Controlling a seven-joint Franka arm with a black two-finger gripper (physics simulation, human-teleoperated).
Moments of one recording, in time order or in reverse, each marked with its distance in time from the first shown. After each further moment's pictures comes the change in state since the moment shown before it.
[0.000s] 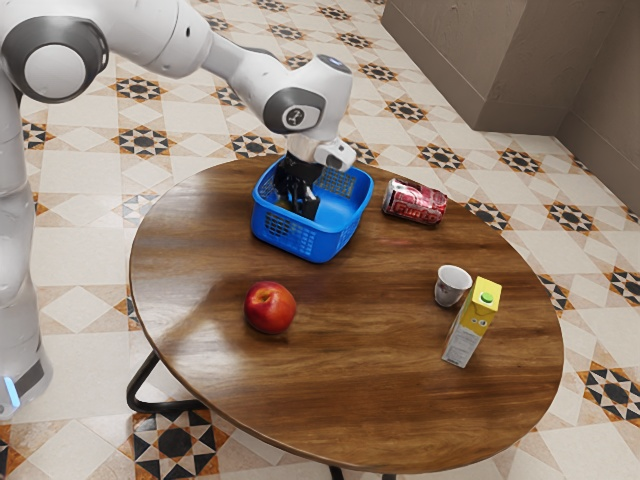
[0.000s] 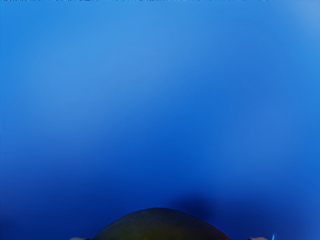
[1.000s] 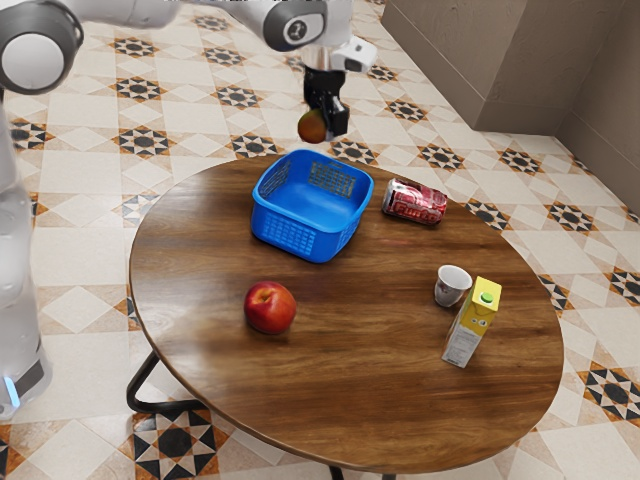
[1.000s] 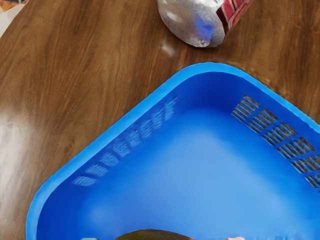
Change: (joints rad) arm 0.022 -0.089 0.009 0.249 0.035 -0.005 0.033
